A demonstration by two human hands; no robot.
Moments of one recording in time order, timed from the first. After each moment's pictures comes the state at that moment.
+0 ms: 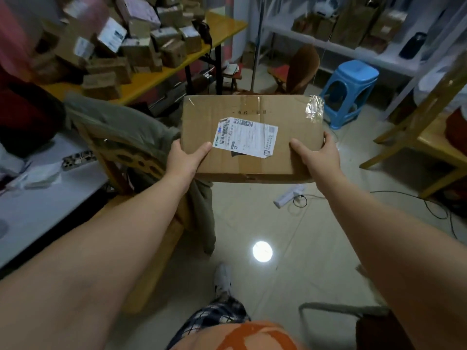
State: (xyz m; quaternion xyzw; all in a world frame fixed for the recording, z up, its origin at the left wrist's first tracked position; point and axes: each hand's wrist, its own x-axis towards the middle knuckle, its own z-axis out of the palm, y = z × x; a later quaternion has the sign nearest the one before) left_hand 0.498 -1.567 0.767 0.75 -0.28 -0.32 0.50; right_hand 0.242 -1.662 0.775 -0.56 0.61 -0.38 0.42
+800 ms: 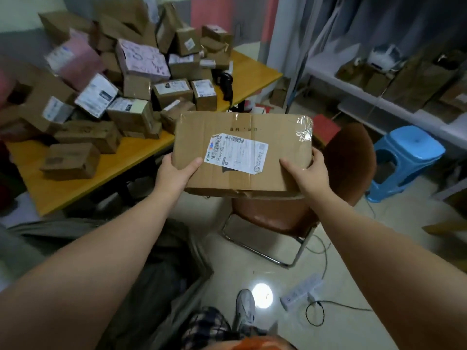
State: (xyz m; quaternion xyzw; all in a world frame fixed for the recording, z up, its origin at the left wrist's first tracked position) left_hand 0.685 -1.980 0.756 0.79 -0.21 -0.26 0.52; right_hand 0.445 -2.122 0.769 -0.62 0.54 -0.34 0.45
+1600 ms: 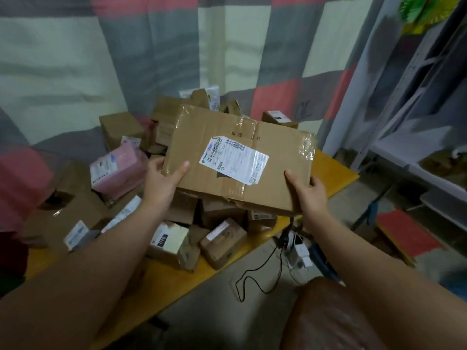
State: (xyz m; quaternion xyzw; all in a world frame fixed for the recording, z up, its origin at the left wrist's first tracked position) left_hand 1.029 -2.214 0.844 0.75 -0.17 -0.10 0.64; right_hand 0.815 -2.406 0.821 -0.57 0.45 -0.33 0.61
